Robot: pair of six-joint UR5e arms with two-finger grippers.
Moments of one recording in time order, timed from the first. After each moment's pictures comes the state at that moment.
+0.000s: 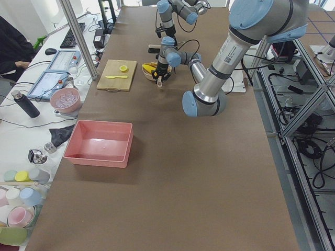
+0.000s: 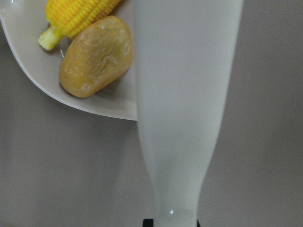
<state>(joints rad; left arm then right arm) -0.50 -2.35 -1.52 -1.57 -1.66 0.23 0.68 -0.96 1.89 -2.03 2.25 0.69</state>
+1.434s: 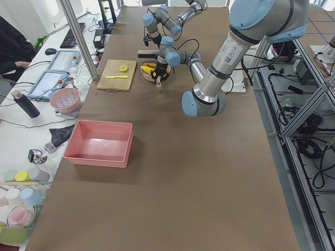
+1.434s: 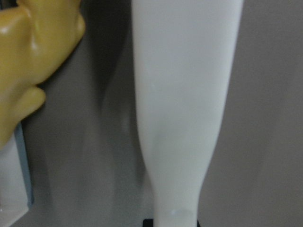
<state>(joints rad) -0.52 -2.35 -1.52 -1.55 -1.65 0.23 0.71 -0.91 1.50 -1.91 2.20 0.57</state>
